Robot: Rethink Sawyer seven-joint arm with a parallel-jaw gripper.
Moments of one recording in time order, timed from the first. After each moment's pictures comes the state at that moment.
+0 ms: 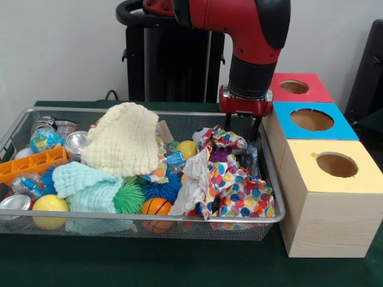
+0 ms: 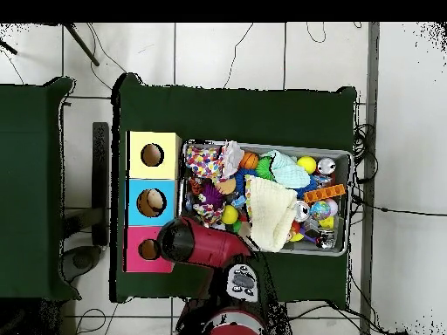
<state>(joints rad) 0.00 -0.51 -0.11 1.91 0.18 0.20 1.58</state>
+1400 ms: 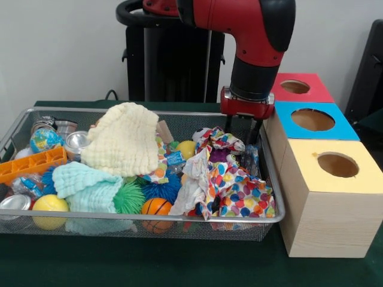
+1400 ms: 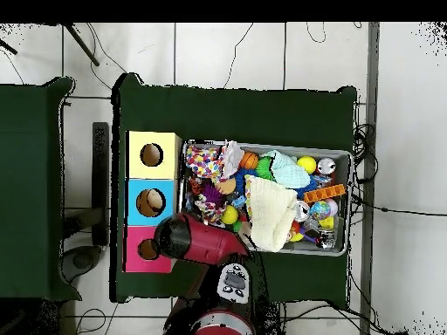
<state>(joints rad) 0.05 -0.50 -0.16 1.88 0.24 0.22 1.58</state>
